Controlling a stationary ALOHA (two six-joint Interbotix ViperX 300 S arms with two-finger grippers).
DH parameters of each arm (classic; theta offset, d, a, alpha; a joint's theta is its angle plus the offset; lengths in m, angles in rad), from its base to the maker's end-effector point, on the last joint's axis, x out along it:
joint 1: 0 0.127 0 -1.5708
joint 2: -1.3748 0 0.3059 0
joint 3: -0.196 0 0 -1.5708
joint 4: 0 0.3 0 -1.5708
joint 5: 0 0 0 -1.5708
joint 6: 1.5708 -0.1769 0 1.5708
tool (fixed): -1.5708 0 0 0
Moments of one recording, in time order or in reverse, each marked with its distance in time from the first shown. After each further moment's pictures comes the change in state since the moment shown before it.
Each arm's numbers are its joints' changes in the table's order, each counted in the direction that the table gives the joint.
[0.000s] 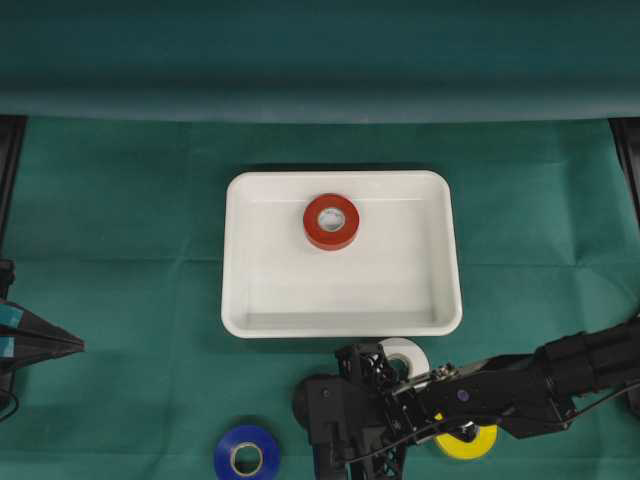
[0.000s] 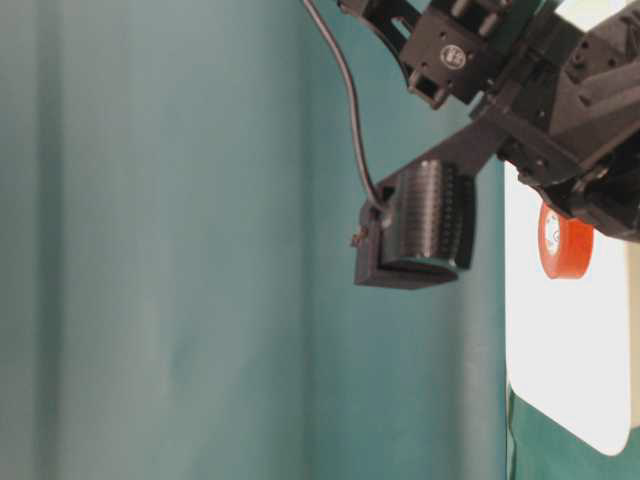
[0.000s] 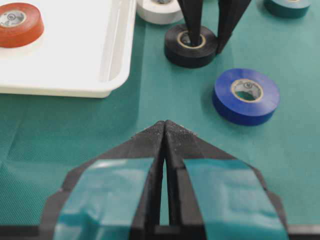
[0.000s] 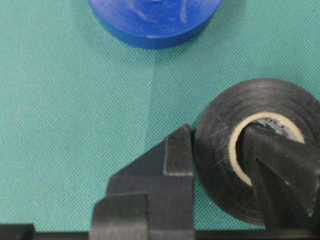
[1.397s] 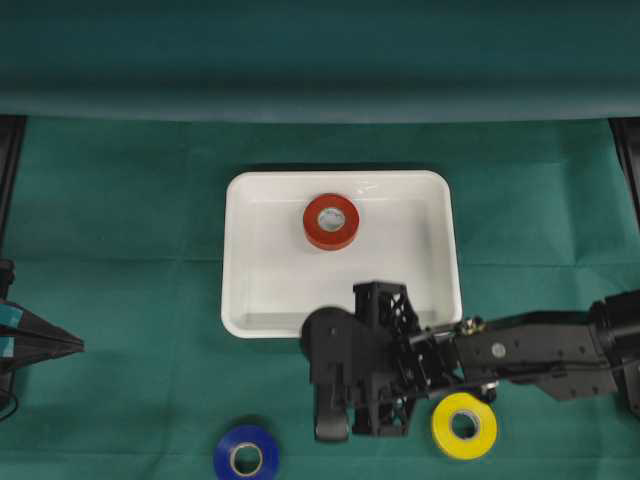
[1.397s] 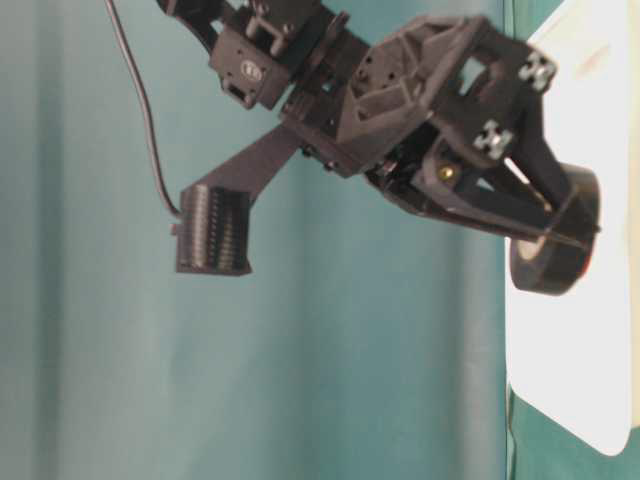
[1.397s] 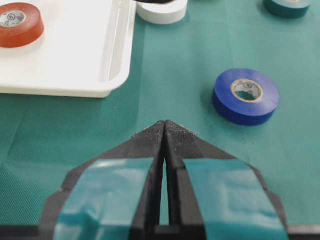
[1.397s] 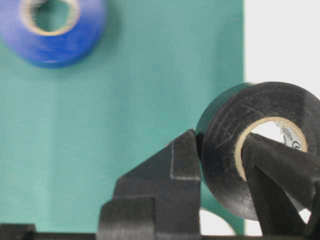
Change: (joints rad) left arm 0.000 0.000 0.000 0.000 0.000 0.002; right arm -0.083 -0.210 -0.046 -0.057 -0.304 0.005
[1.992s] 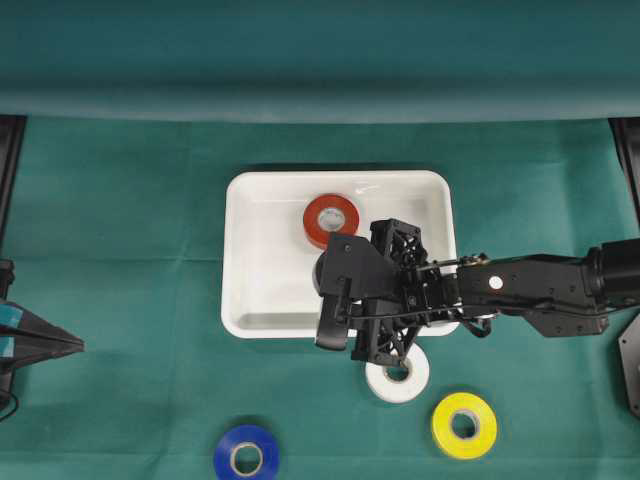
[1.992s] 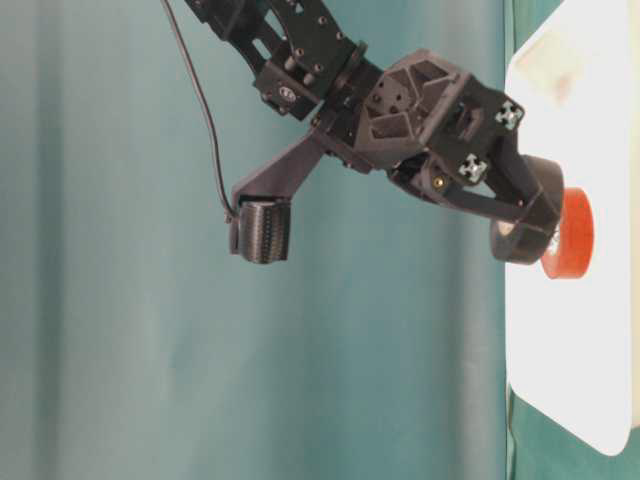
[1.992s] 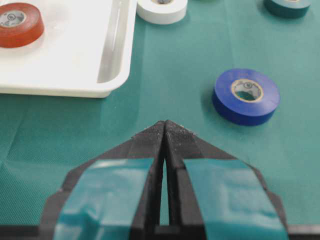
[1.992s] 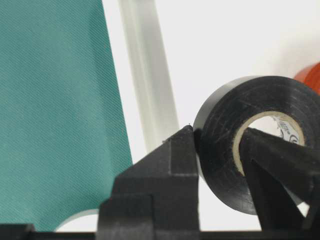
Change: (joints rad) left arm 0.000 0.000 0.000 0.000 -0.002 -0.002; right arm -0.169 0.002 0.057 -0.014 0.112 0.000
